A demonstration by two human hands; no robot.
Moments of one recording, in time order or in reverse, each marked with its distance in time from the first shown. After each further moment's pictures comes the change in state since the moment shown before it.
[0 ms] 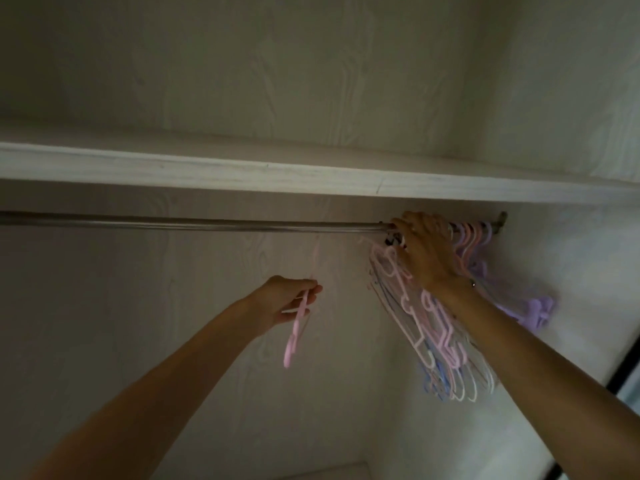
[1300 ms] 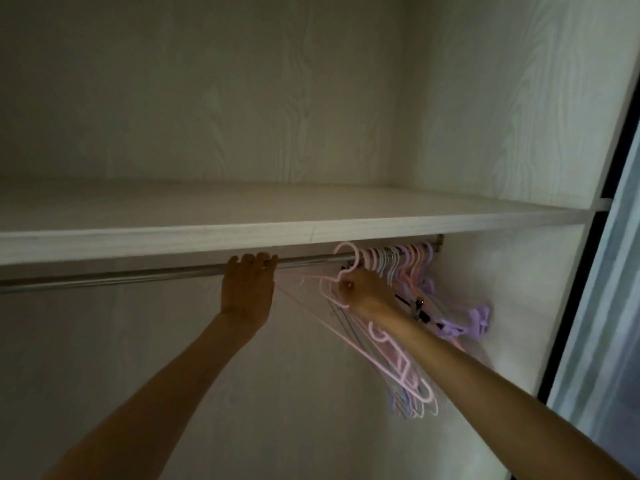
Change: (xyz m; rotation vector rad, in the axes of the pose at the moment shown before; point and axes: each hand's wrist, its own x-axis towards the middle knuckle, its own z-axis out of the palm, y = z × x) left_hand 0.028 0.041 0.016 1.562 0.619 0.770; right_hand -0.014 -0.044 -0.057 0.481 -0.415 0.358
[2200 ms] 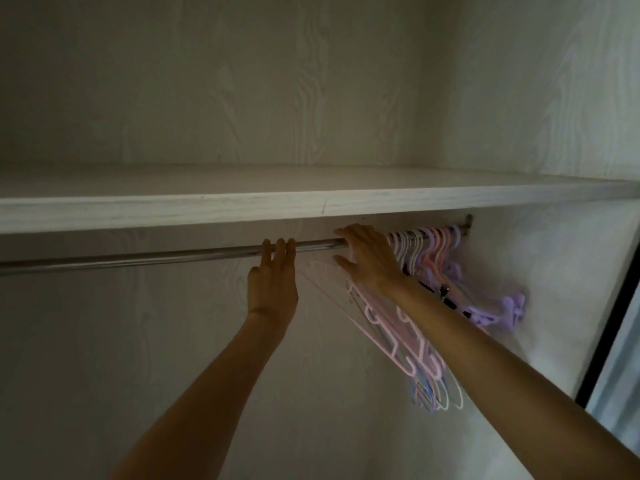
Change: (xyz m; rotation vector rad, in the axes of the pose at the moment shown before) left_hand -0.010 0.024 0.013 0.033 -0.050 -0.119; right_hand 0.054 0.015 0.027 -0.104 0.215 -0.364
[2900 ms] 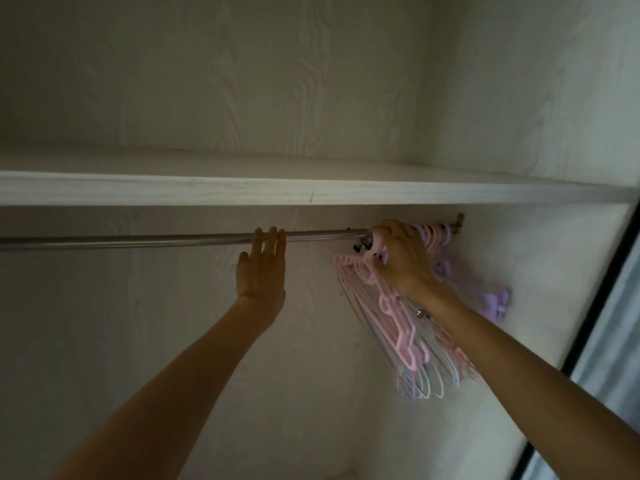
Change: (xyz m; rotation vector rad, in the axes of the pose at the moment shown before) left_hand -0.010 0.001 -0.010 0.166 -0.125 -0.017; right_hand -0.036 0.044 -0.026 -0.132 0.103 0.040
